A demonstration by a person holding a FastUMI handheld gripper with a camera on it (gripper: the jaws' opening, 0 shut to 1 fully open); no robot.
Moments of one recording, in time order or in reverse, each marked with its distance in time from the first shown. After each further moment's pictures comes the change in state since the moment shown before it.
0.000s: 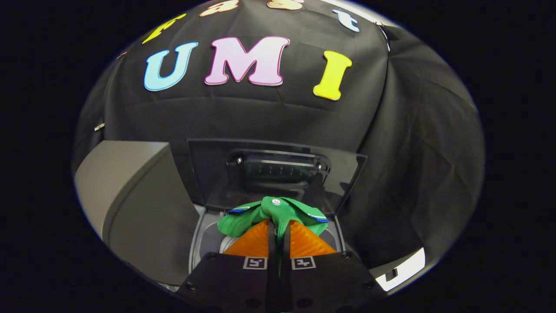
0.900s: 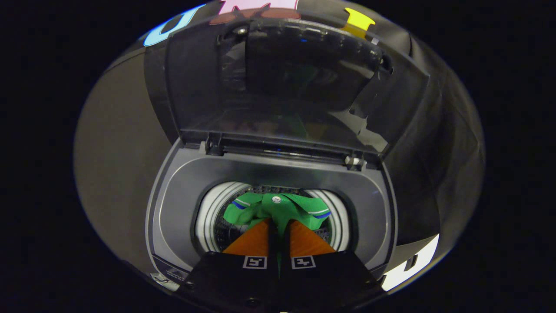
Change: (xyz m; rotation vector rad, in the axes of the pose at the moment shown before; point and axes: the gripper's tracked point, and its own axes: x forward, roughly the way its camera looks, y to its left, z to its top) arm 0.096 0.029 -0.152 -0.032 0.331 0.052
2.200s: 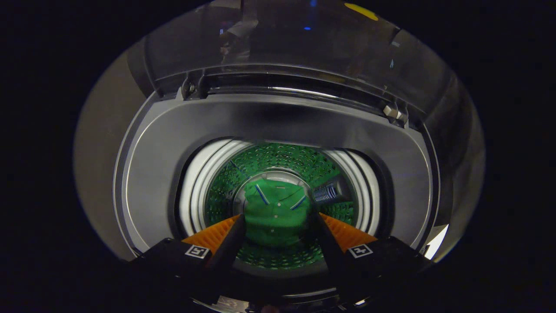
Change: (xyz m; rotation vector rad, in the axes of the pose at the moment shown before) arm 0.036 0.005 -0.061 -0.021 0.251 0.028
